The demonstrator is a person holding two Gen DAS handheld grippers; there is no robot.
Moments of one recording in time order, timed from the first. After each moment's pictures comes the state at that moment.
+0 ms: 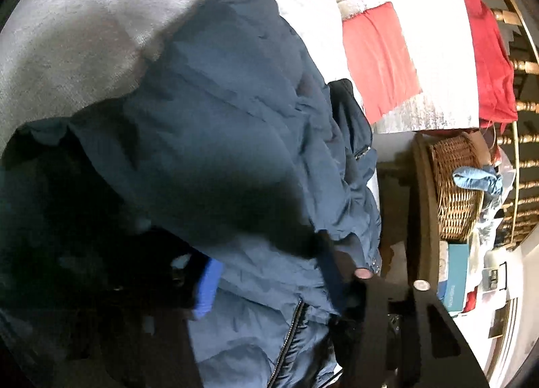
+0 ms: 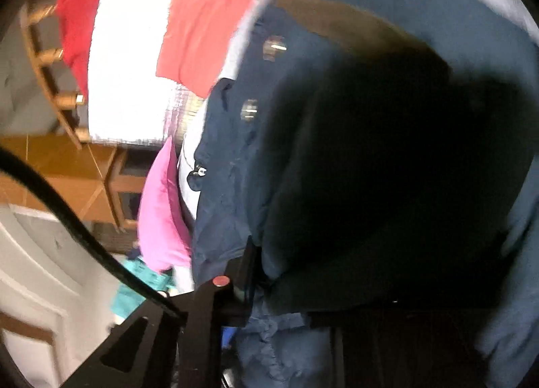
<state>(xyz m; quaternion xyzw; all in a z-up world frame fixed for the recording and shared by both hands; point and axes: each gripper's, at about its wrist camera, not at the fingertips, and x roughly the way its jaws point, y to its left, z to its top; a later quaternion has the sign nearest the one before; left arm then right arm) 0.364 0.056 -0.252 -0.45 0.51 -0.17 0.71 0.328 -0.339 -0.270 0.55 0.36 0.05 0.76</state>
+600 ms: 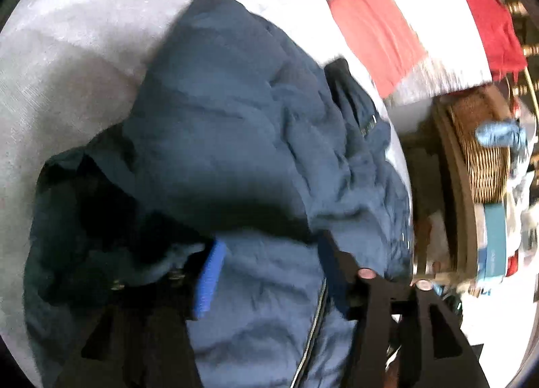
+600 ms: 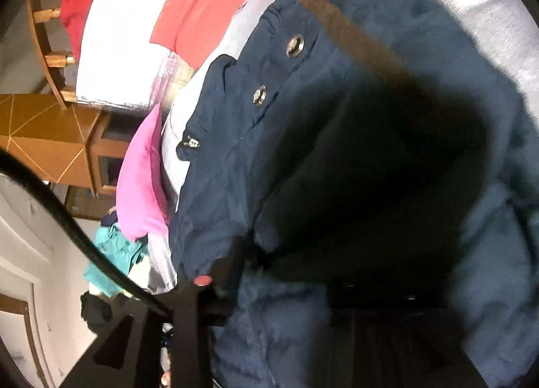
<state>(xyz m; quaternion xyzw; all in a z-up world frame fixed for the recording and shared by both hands) 0.362 0.039 -0.221 -0.32 0.55 -0.16 0.75 0.321 -0.354 -0.250 0.50 0.44 0.06 0.75</state>
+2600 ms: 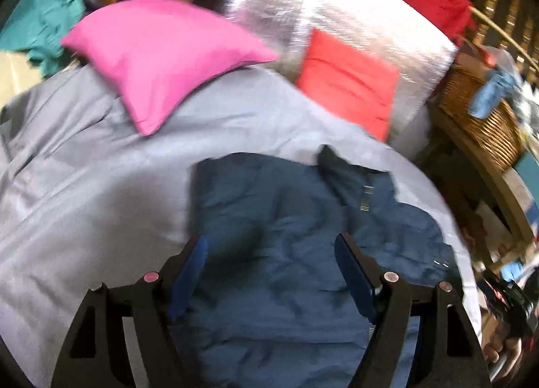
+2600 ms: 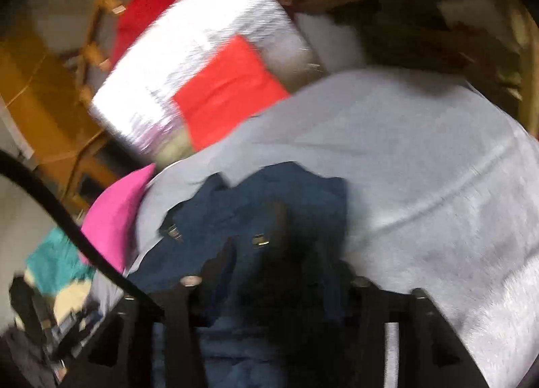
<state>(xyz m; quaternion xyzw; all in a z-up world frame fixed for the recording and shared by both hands) 0.356 0.048 -0.145 -0.14 0.38 -0.13 0.91 0.280 -0.423 -0.169 0.31 0.30 -0.03 0.90</state>
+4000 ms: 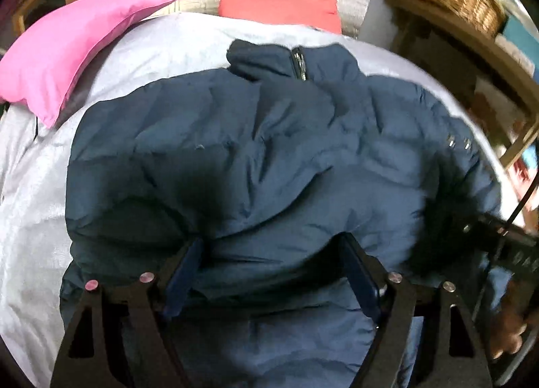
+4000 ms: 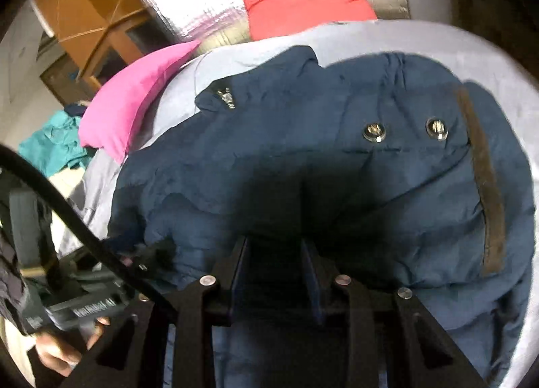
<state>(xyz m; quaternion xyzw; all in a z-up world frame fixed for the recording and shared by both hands) 0.343 -0.062 -0.210 0.05 0.47 -0.18 0.87 0.349 -0.302 -0.230 0.19 0.44 0.08 0.88</state>
